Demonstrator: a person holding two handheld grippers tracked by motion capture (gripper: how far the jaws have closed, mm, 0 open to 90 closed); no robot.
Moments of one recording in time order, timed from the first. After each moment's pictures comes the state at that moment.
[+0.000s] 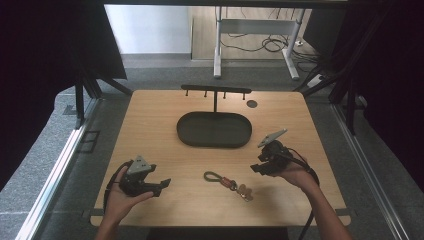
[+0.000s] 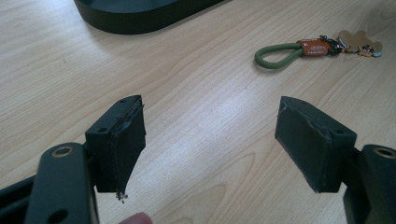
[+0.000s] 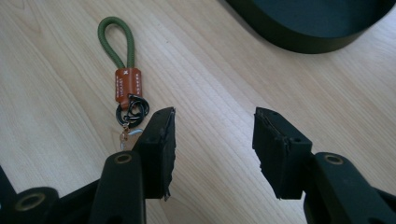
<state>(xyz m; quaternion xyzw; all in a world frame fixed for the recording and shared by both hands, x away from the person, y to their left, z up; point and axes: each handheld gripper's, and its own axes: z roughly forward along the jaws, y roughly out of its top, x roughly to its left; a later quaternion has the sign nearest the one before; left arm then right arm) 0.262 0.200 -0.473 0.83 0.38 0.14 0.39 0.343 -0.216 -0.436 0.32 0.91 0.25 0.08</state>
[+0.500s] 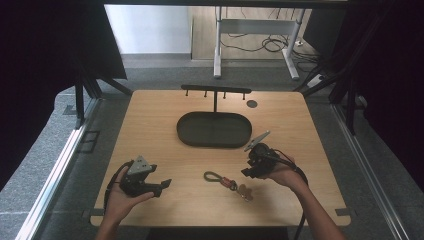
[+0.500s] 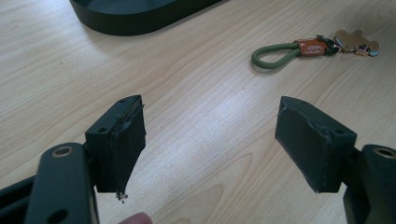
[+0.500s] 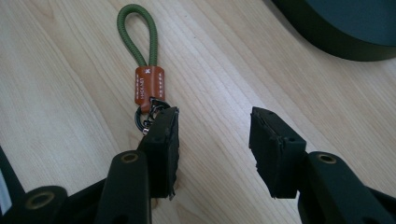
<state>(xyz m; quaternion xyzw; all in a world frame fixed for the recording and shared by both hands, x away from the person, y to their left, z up) 0.262 0.199 -0.473 0.83 0.38 0.14 0.39 0.345 -0.185 -0.450 0.30 0.93 0.22 0.05</state>
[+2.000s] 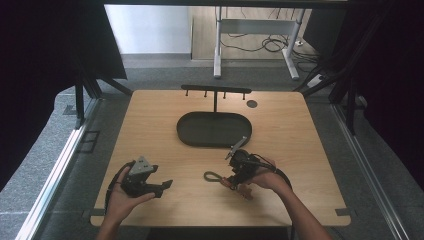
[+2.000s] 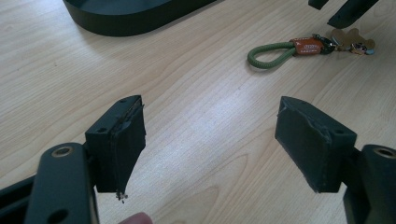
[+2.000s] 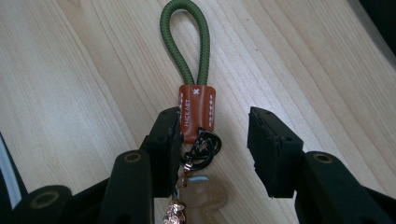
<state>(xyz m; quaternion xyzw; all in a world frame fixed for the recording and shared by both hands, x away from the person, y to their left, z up) 0.261 0.196 -0.473 0.83 0.38 0.14 0.39 0.345 -0.137 -0.475 0.25 0.95 0.19 0.02</state>
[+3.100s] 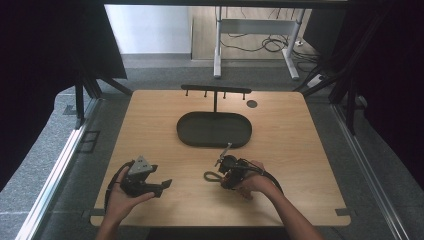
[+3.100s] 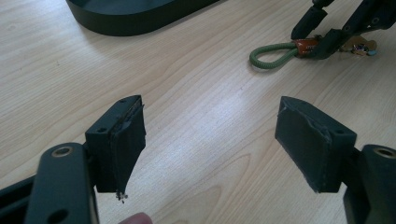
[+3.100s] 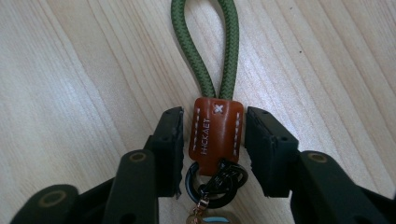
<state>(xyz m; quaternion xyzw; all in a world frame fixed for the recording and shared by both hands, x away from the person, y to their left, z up) 0.262 0.198 -0.473 0.83 0.38 0.14 0.39 0.345 -0.109 -0.504 0.22 0.96 0.14 0.02</state>
